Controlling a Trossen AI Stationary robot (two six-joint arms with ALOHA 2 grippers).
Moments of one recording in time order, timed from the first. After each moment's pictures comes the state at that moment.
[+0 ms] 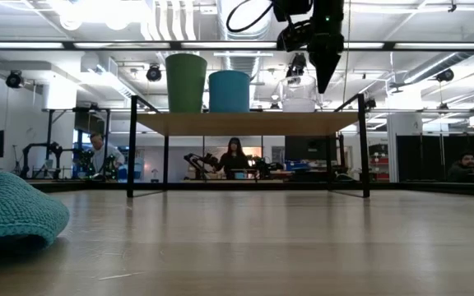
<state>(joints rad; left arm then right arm) -0.08 1.54 2.20 -1.51 -0.42 0.09 -0.36 1.74 1.78 -1.44 0.25 -0.13</state>
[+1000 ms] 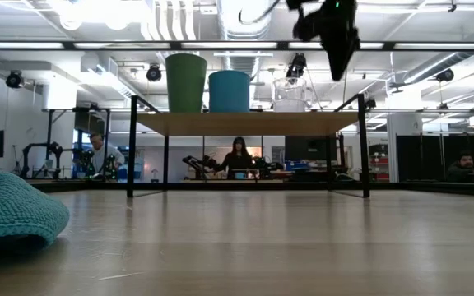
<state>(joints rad) -0.08 1.54 2.20 -1.51 -0.42 0.09 -0.36 1.69 1.81 -1.57 0.23 0.13</state>
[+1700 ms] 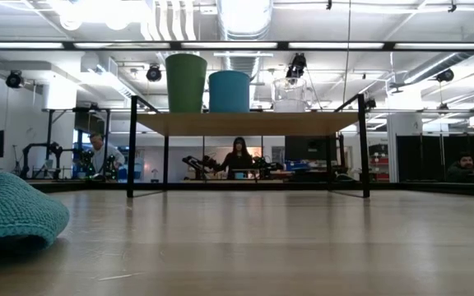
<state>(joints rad) -0.08 1.45 2.20 -1.48 -0.45 -0.27 -0.19 1.19 1.89 -1.38 0.15 0.29</state>
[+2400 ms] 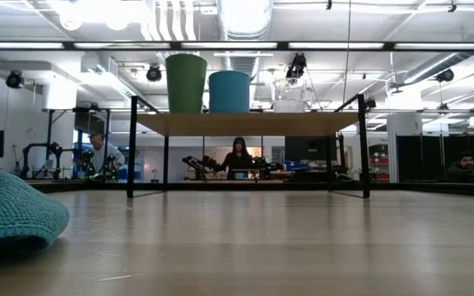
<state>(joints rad) -0.08 1.15 2.18 -1.40 -0.48 -0.33 -0.15 0.57 1.27 -0.82 -0.06 0.24</state>
